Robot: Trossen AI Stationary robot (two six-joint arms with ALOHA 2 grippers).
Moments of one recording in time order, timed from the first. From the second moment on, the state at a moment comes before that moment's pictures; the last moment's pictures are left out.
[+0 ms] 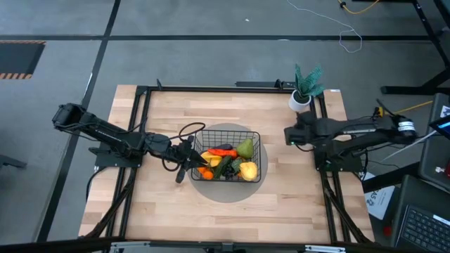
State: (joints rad) left arm -0.22 1.11 0.47 0.46 -0.07 -0.25; right arm -0.05 1.07 0.70 -1.20 0.68 1.27
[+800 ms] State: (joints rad) left arm -0.22 1.11 0.47 0.46 -0.07 -0.25; right arm -0.12 1.34 0.74 -1.09 0.54 1.14
